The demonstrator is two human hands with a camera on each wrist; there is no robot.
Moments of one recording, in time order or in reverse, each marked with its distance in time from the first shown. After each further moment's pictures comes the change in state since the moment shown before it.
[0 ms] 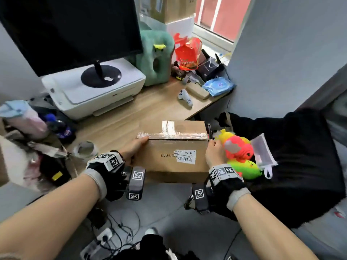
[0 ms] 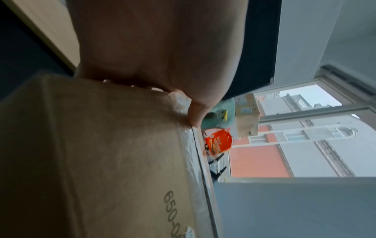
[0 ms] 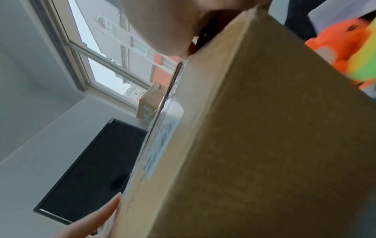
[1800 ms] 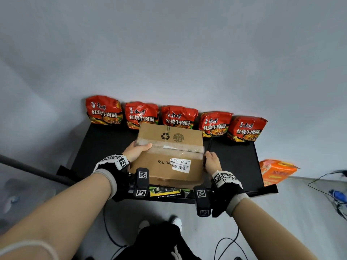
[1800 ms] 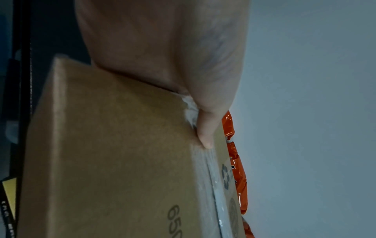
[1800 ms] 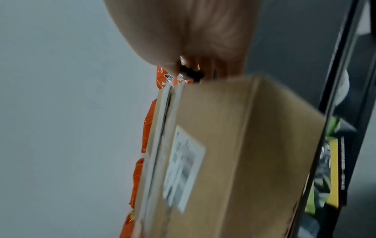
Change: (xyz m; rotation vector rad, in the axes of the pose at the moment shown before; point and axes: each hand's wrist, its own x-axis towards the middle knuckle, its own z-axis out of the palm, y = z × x) left_hand -0.343 -0.373 0.705 1.743 -1.717 0.163; right_hand -0.417 0.507 -0.259 1.126 1.599 1.467
